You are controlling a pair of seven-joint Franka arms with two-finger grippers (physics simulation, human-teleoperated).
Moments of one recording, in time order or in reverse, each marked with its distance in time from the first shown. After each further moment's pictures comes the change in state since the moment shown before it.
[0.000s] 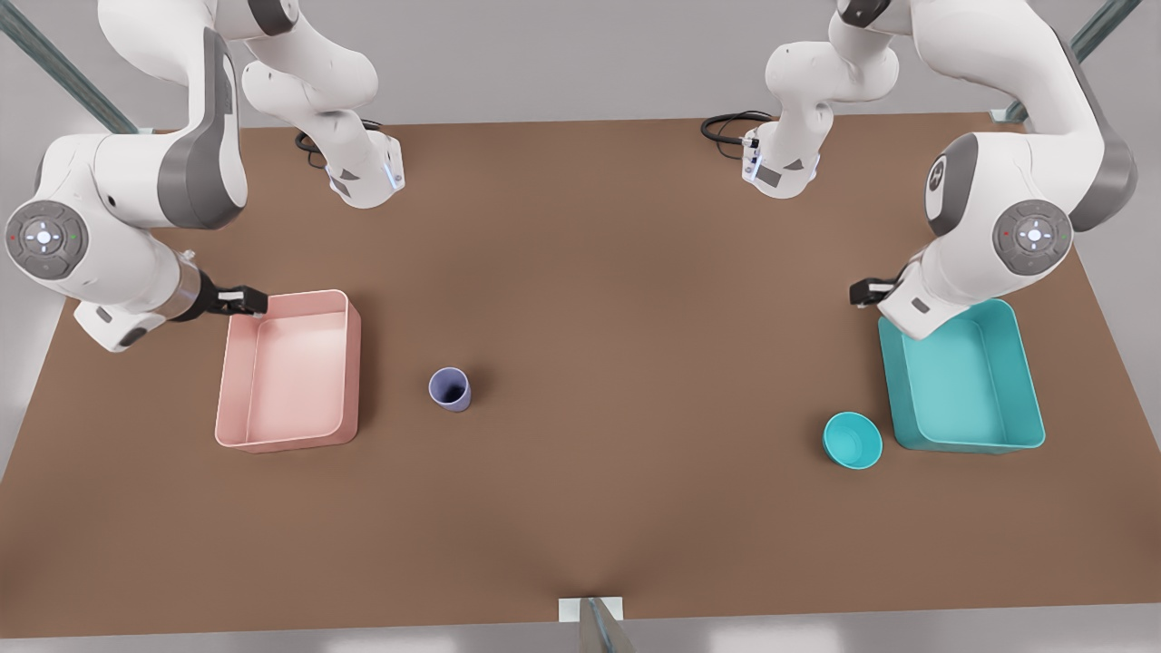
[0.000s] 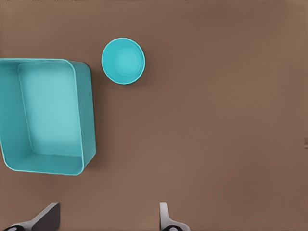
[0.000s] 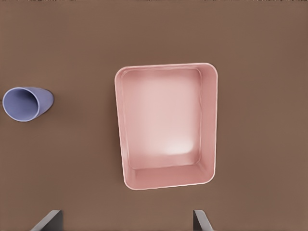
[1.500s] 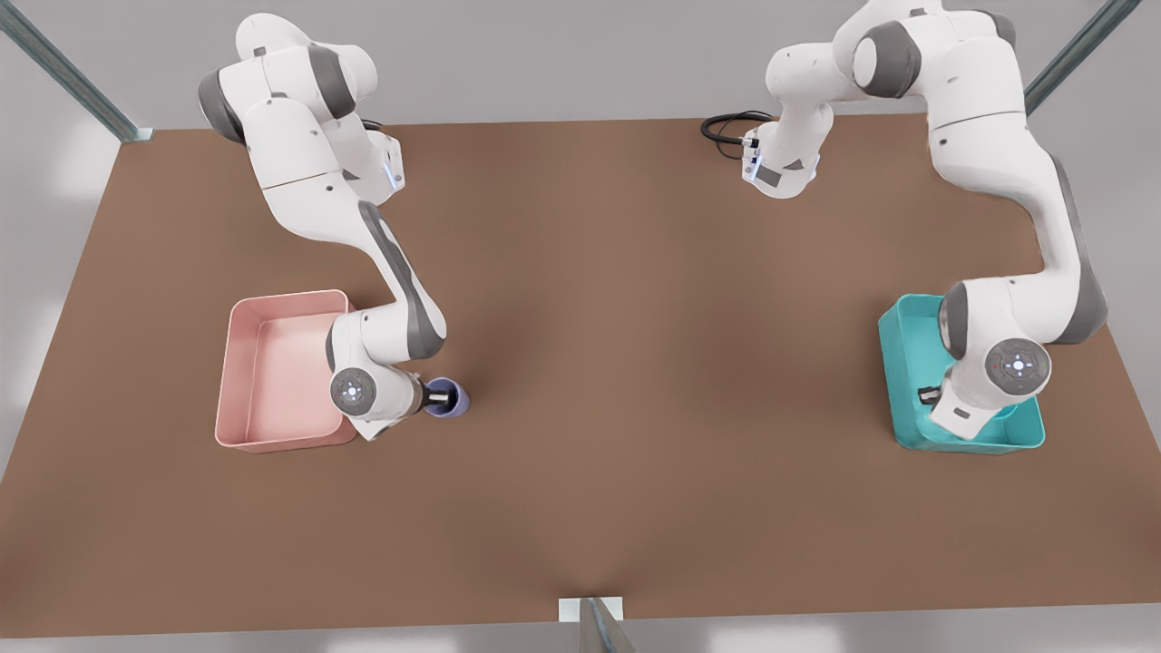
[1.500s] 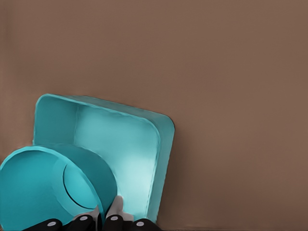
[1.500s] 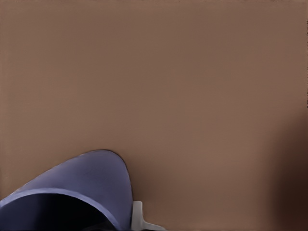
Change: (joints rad) left arm 0.136 0.261 0.162 -0.203 0.225 0.541 -0.084; right arm 0.218 0.432 0.034 -0.290 0.267 0.727 0.264
